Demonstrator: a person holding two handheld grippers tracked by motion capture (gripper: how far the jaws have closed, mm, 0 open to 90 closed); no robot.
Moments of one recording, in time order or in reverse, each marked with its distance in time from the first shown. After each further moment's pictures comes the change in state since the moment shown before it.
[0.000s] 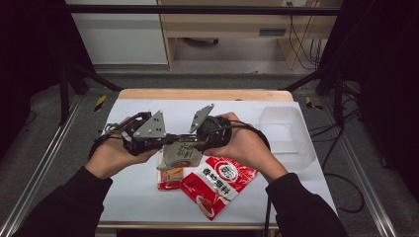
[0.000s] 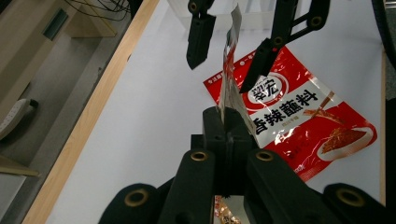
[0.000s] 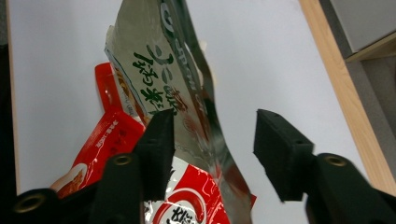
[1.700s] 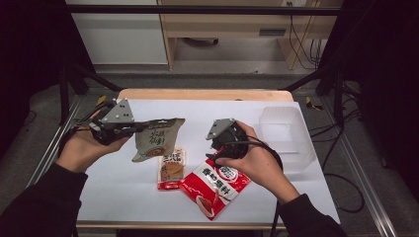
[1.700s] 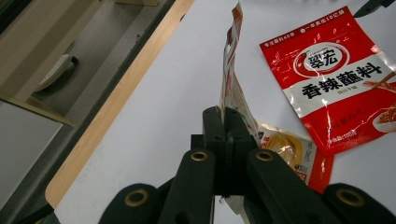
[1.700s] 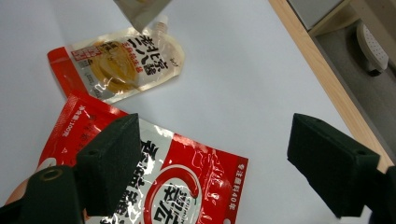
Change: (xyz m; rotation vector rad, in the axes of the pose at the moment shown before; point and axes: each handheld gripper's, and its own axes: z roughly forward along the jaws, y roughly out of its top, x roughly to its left) left arm 0.035 -0.046 -0.037 0.074 0.148 -0.135; right arm 0.013 -0.045 -0.002 -0.028 -0.165 0.133
